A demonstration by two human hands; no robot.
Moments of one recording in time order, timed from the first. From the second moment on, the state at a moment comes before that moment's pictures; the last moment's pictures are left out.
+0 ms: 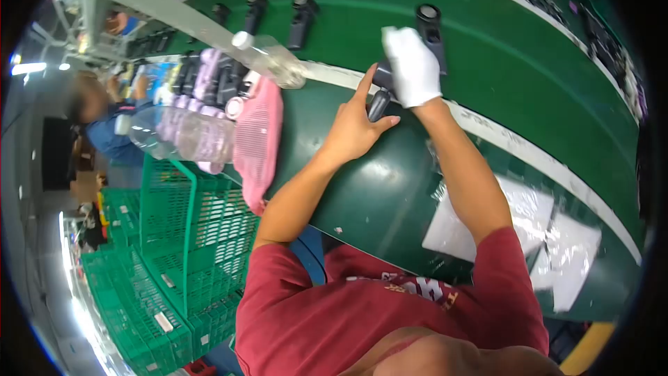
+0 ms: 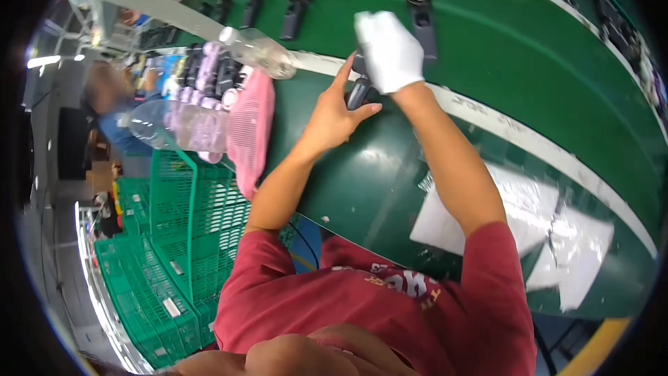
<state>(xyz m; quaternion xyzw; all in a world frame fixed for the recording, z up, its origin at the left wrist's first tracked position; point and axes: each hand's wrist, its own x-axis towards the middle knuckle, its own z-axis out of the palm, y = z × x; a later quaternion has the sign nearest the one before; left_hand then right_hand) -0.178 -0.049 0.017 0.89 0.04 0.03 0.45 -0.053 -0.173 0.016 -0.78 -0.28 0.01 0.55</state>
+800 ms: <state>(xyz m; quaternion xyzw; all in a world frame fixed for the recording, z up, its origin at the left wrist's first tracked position) -0.191 -0.045 0.030 0.65 0.01 -0.02 0.76 -0.070 -0.137 -0.028 -0.30 0.10 0.29 0.91</state>
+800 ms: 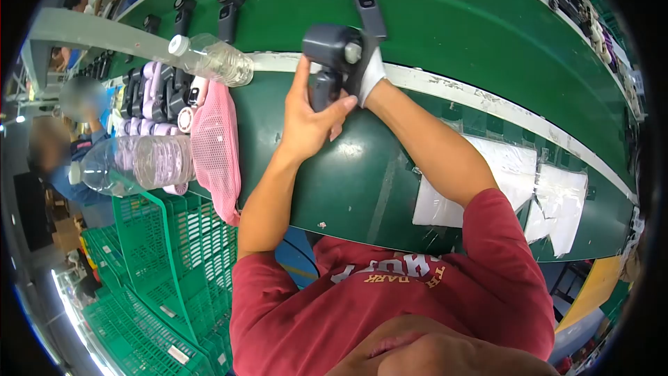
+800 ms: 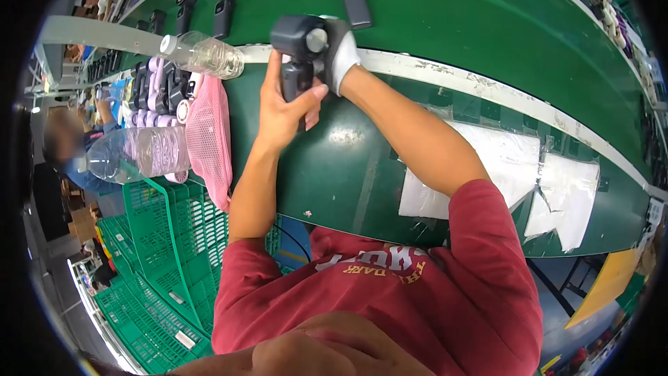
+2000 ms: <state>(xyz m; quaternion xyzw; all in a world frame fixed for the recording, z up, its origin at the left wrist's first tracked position) -0.173 -0.043 0.018 0.78 -0.08 0.26 0.57 -0.129 -0.111 -0.017 -0.40 0.05 0.29 0.87</state>
